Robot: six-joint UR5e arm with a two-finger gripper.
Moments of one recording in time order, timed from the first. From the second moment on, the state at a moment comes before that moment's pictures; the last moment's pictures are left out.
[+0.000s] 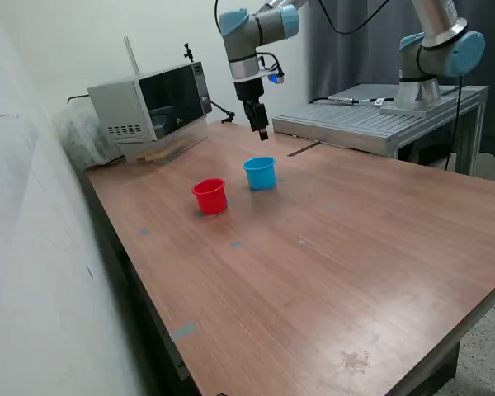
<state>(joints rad) -0.31 -1.12 1.61 -2.02 -1.62 3.15</state>
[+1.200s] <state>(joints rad) -0.03 -1.71 1.56 -1.42 -1.59 3.23</state>
